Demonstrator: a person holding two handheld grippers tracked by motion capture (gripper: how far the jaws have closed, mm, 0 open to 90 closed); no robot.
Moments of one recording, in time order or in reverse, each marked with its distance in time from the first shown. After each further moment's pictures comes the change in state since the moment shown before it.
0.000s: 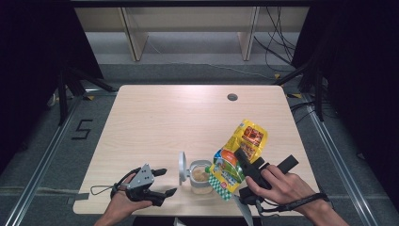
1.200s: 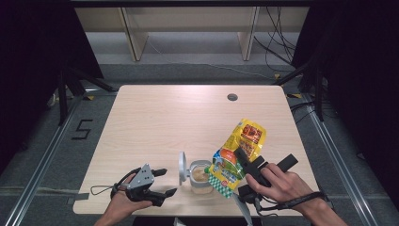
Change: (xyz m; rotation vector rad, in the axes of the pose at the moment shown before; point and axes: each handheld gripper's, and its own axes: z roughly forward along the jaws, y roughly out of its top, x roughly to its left) left arm 0.000 0.000 0.000 0.001 -0.003 -0.002; right arm -0.004 -0.001 0.005 -0.030 0.000 0.028
